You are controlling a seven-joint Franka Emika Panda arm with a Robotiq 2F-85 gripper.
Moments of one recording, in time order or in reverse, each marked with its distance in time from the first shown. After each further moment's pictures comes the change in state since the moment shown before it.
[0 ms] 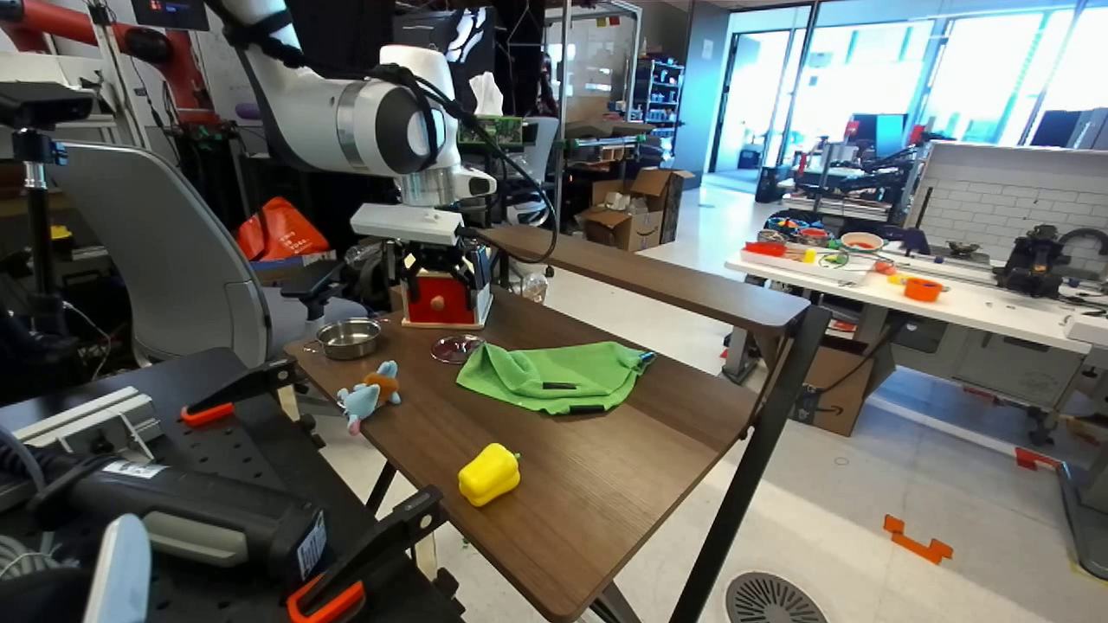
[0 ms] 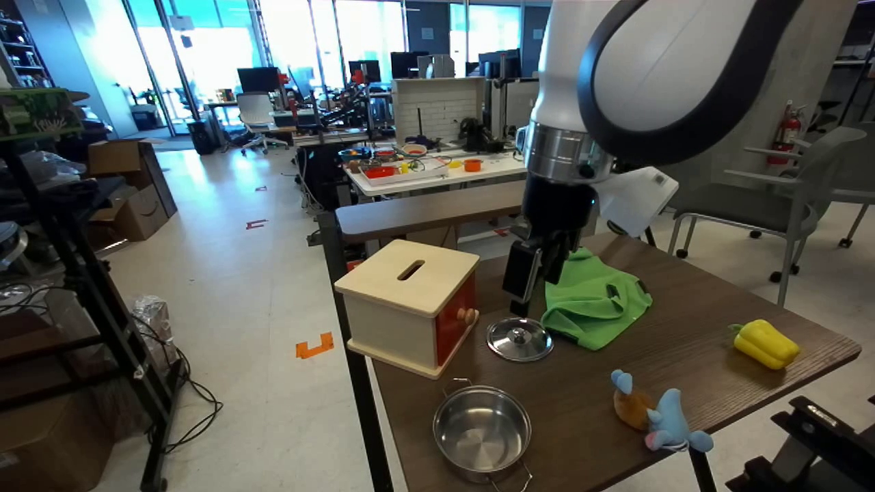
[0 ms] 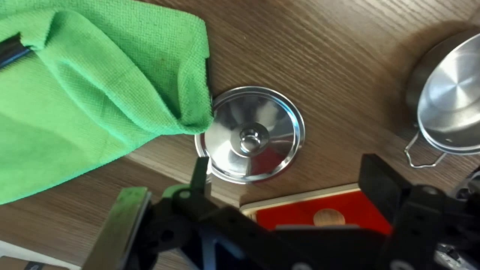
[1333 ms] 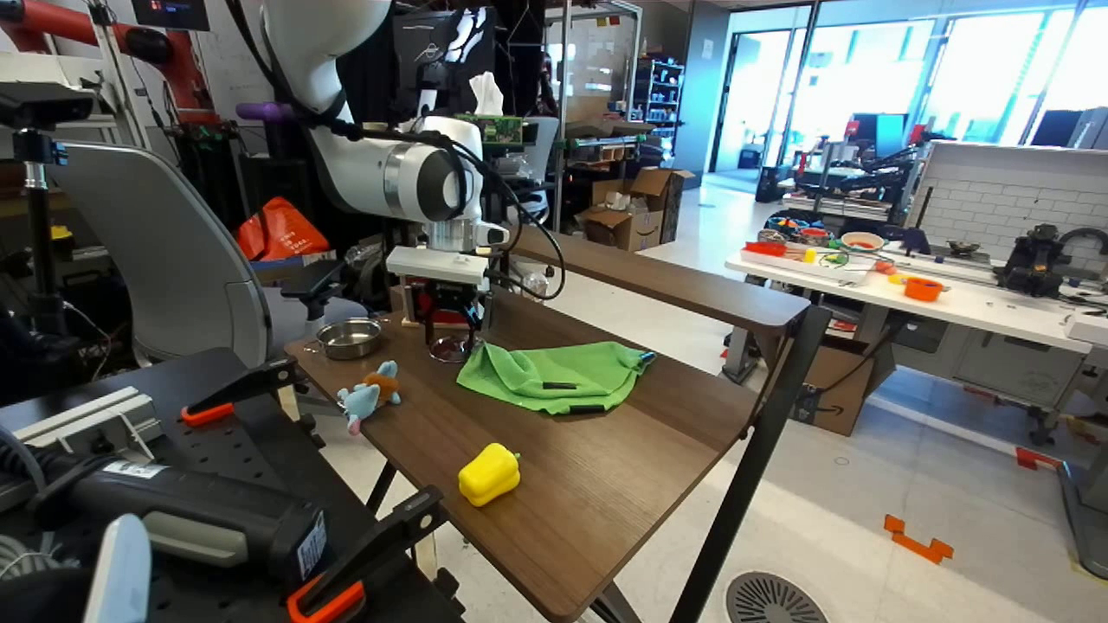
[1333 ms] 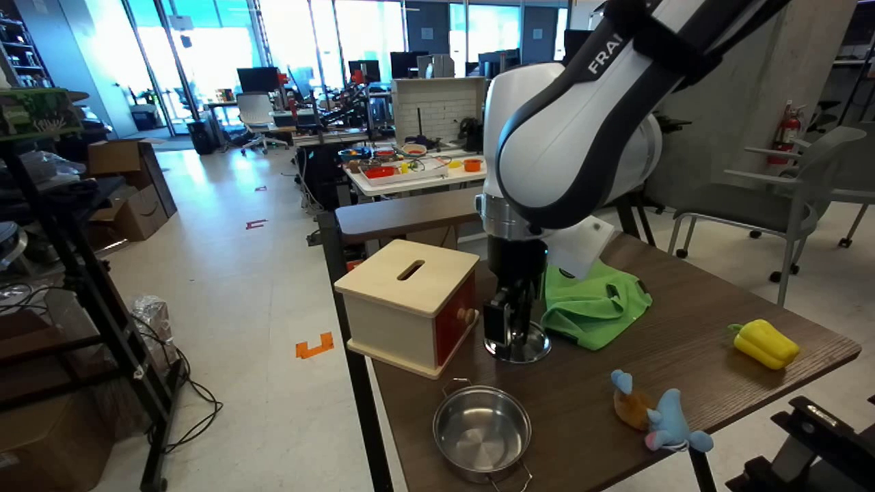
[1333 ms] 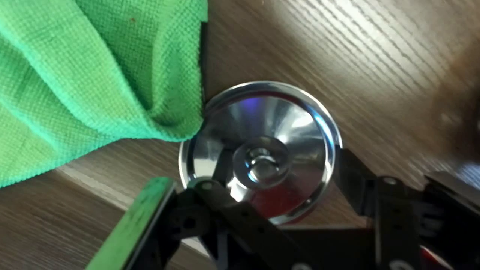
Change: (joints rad) arm 0.017 0.291 0.016 0.366 0.007 -0.230 -0.131
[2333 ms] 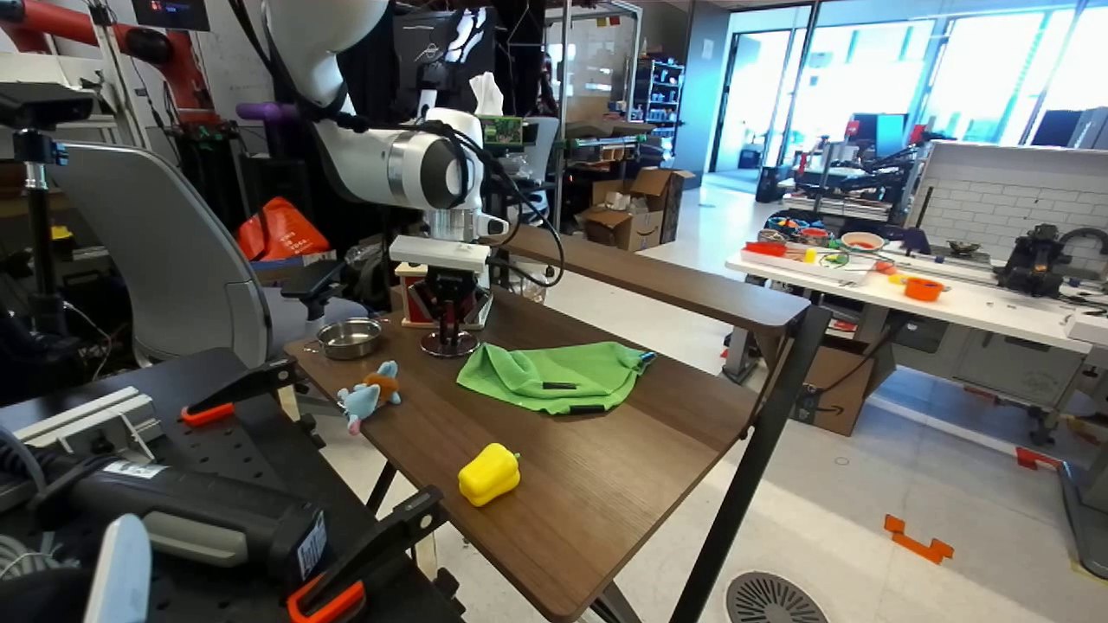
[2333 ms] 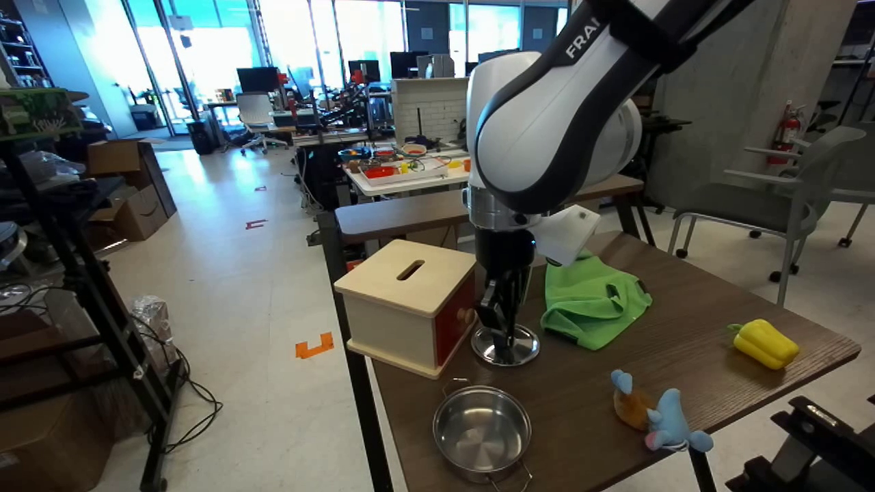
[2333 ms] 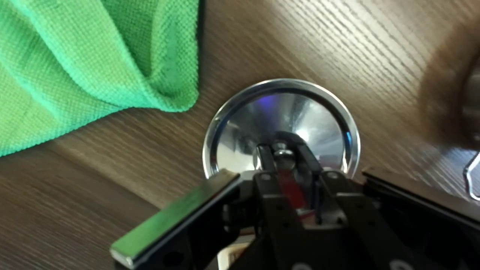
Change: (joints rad) arm 0.021 0.011 0.001 0.068 -0.001 -0.081 -0.008
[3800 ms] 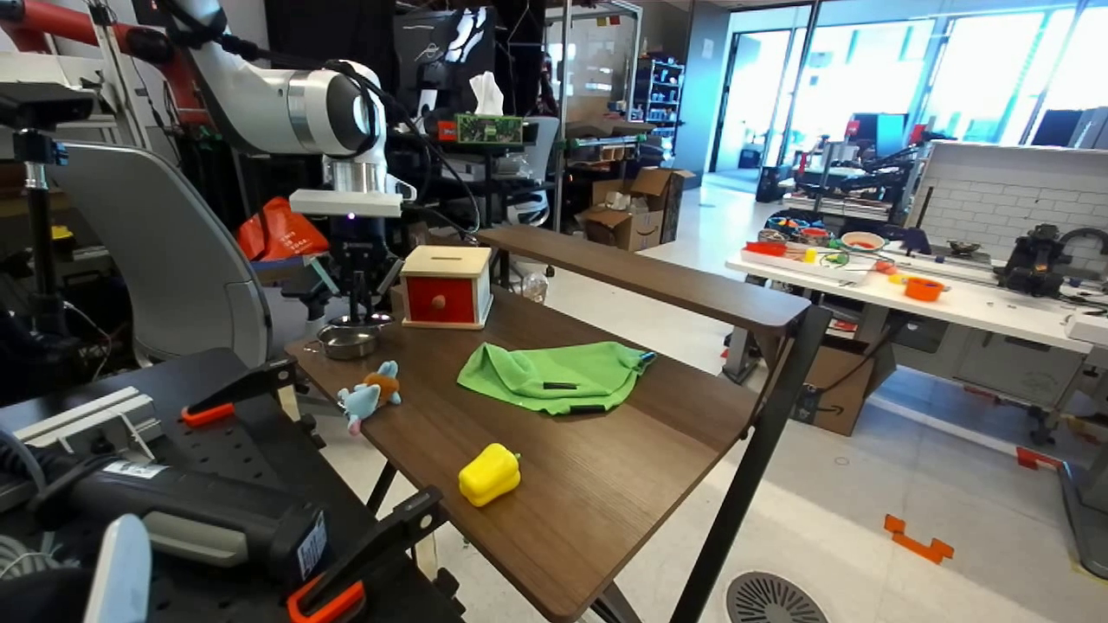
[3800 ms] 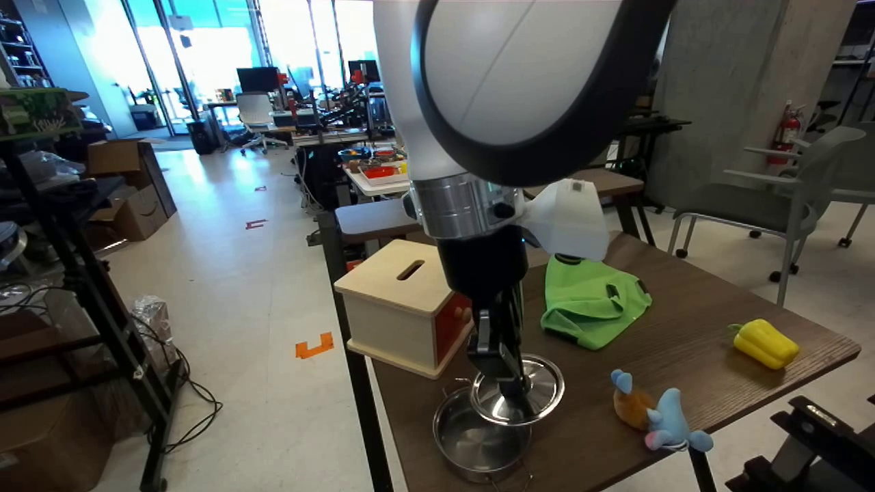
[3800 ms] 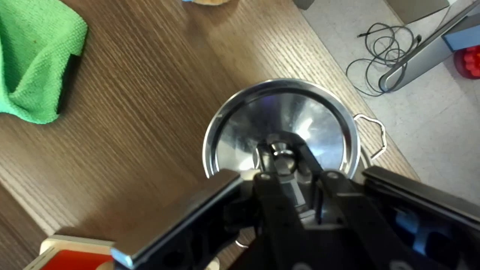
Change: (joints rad) arm 0.168 -0.230 0.018 -0.248 -0.078 -0.156 0.010
